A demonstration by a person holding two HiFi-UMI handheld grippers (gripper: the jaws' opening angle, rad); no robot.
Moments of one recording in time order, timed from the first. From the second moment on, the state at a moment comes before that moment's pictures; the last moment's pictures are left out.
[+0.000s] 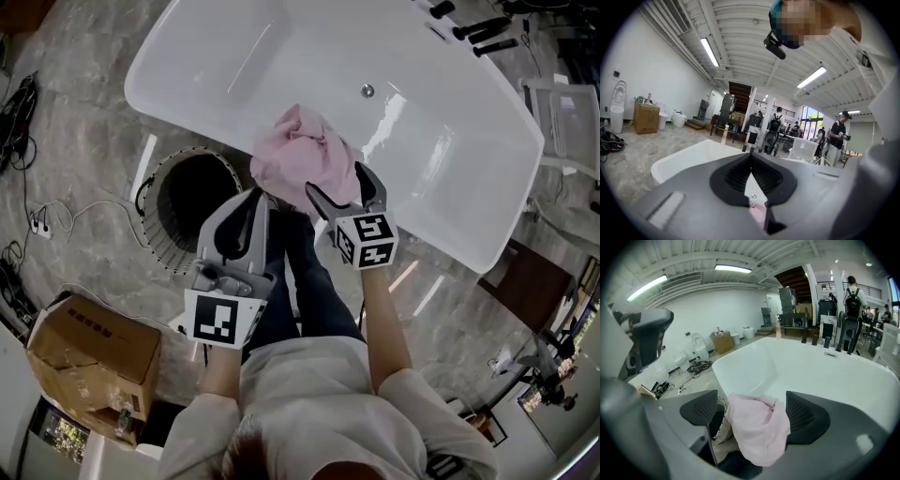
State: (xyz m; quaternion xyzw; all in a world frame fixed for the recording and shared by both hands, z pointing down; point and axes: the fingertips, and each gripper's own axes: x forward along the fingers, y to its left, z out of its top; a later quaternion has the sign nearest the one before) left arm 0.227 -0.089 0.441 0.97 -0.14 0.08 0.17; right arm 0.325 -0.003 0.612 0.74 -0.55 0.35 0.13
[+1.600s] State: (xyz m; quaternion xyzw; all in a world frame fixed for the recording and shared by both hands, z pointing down) left arm 0.228 -0.102 0.465 0.97 -0.16 0.08 0.16; right arm 0.311 0.010 0.742 0.69 -0.53 0.41 0.27
